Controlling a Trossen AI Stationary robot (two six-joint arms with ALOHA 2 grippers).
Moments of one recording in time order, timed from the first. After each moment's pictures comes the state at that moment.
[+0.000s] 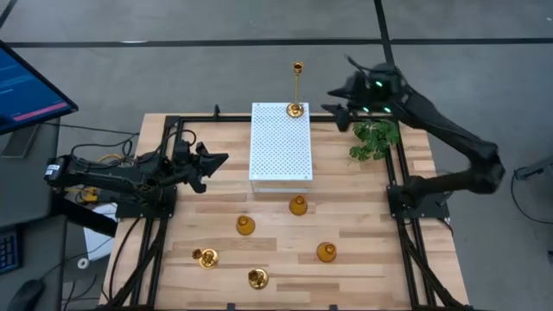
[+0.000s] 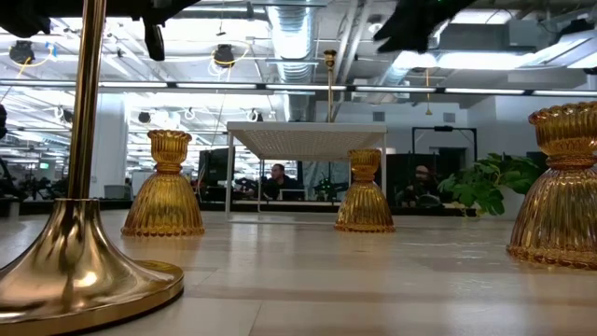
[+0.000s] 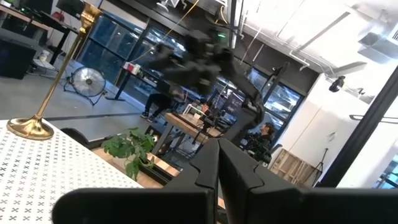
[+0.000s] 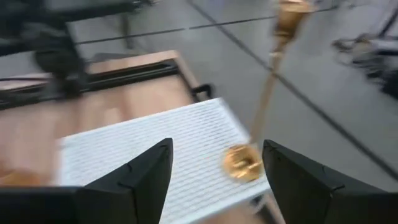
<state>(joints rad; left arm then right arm) -0.07 0.47 0.34 0.59 -0.32 -0.43 -0.65 1.17 1.26 -0.51 -0.24 -0.15</state>
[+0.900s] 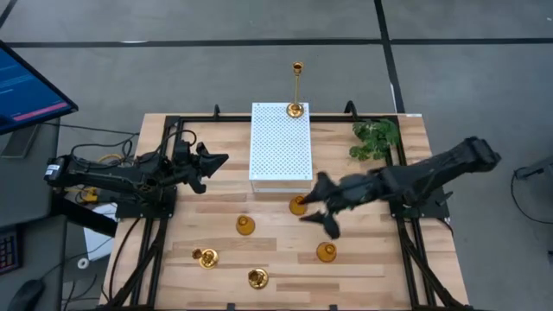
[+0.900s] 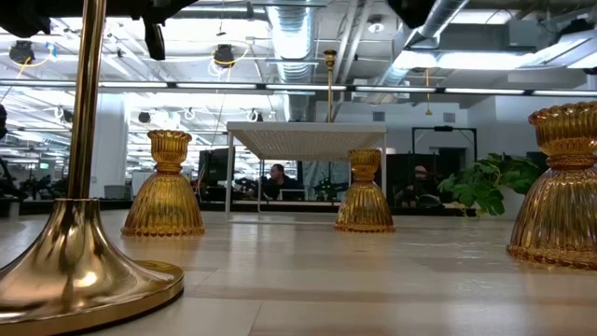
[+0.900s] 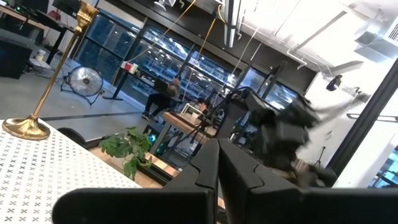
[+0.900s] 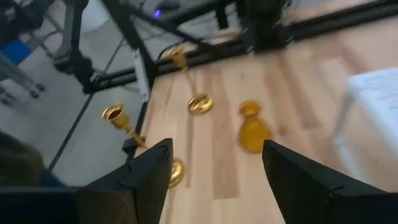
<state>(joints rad) -0.07 0.47 0.34 0.59 -0.31 -0.43 0.33 1.31 1.03 -0.16 0.11 0.41</state>
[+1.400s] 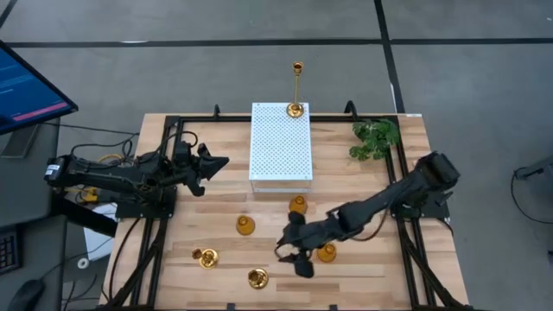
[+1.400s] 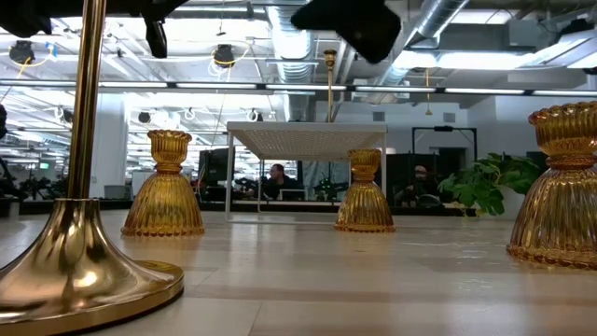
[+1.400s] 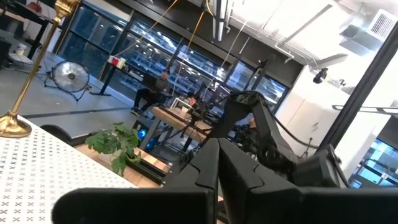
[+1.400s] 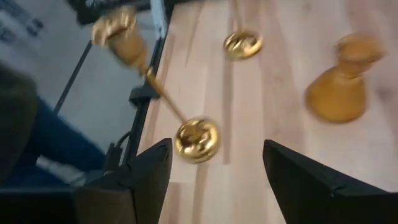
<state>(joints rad) -0.07 0.47 0.34 0.58 -0.25 -0.43 0.46 1.77 1.23 -0.10 0.08 0.44</state>
